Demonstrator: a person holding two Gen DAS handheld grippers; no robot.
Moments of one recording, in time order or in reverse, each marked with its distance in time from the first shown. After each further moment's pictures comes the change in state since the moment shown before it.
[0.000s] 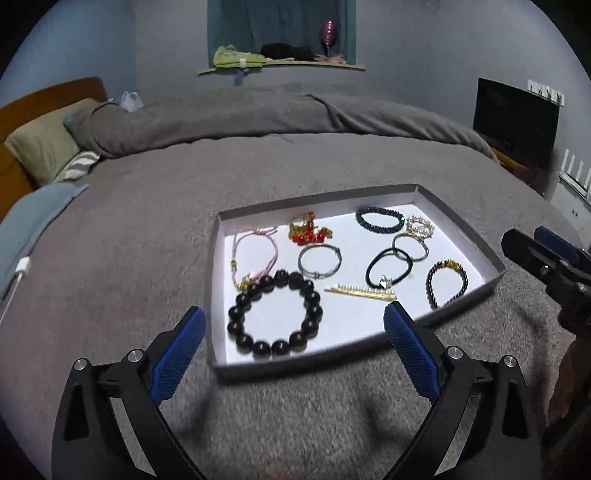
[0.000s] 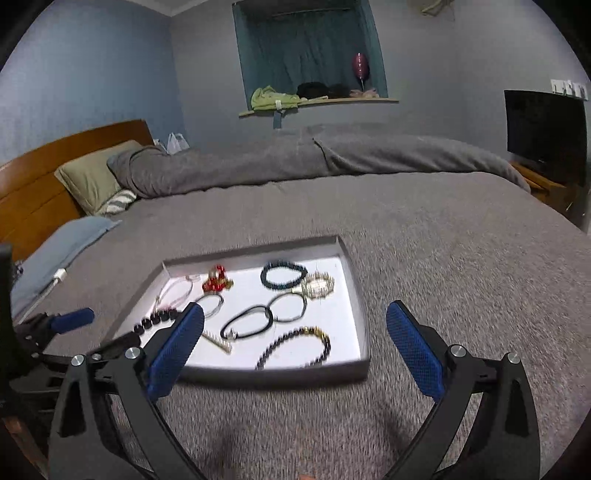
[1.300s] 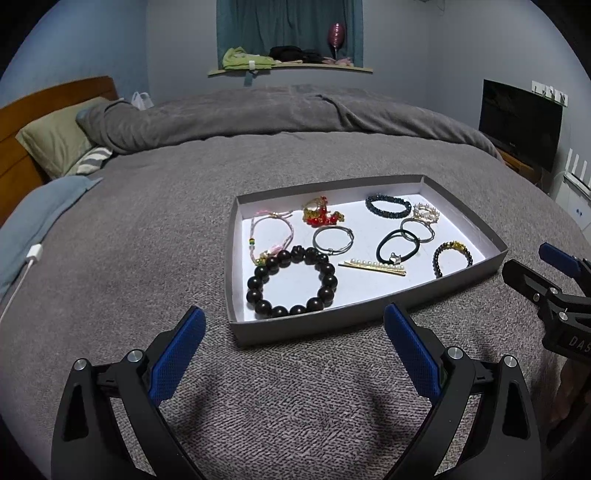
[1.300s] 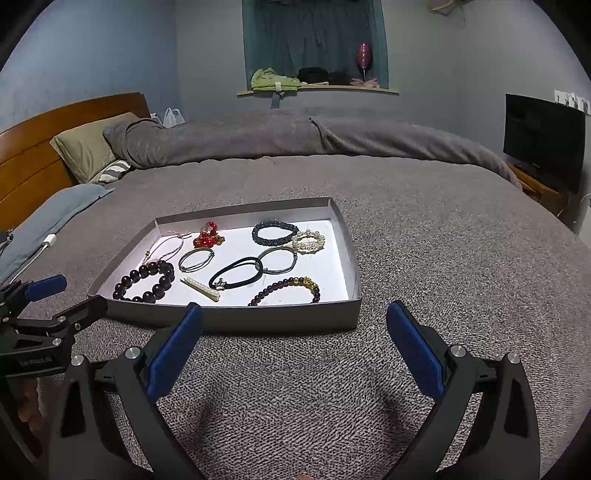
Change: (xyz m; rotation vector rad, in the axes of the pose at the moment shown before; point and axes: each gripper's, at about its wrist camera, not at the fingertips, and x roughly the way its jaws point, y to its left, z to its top) left arm -0.013 0.010 -0.023 -0.010 -0.009 0.018; right arm -0.006 0.000 -0.030 -0.055 0.057 -0.037
